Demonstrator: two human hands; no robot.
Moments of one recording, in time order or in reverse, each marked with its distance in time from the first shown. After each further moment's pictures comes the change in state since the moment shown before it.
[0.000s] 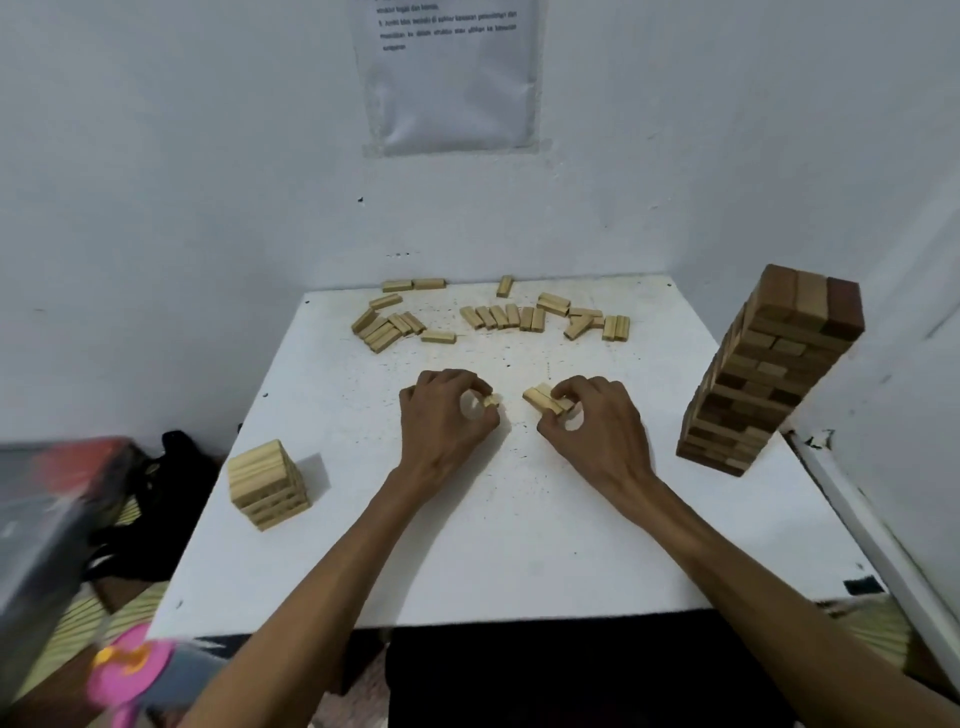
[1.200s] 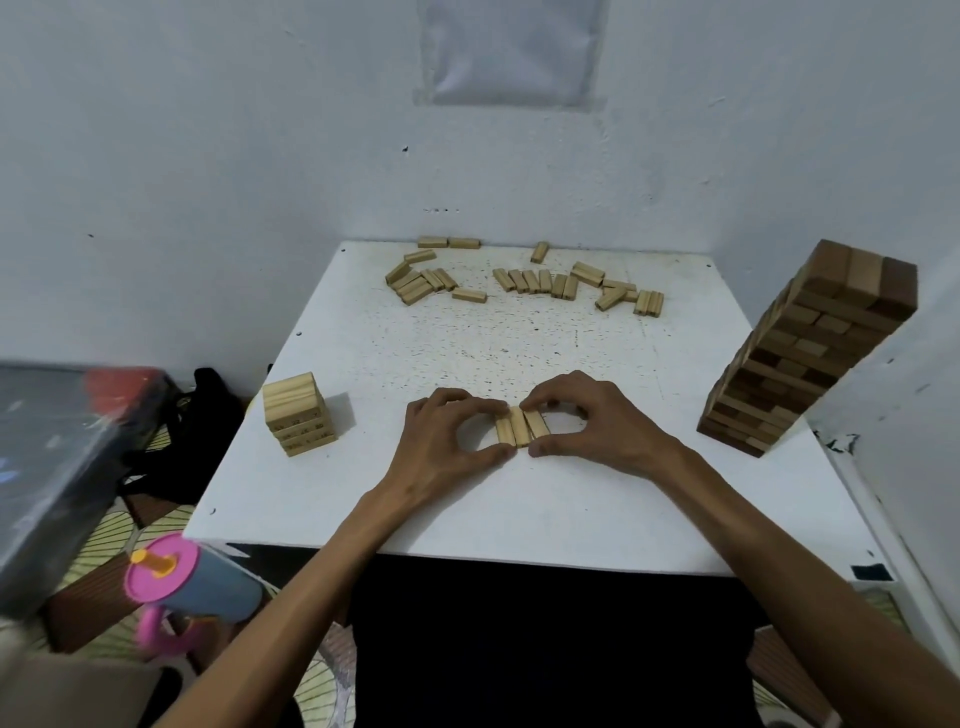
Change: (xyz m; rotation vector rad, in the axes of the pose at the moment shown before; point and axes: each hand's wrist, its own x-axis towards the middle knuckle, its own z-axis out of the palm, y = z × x) left_hand -0.093 0.010 -0.037 -0.111 -0.117 -0.054; right_hand -0.008 -0.003 -0.017 0.356 -0.679 -0.233
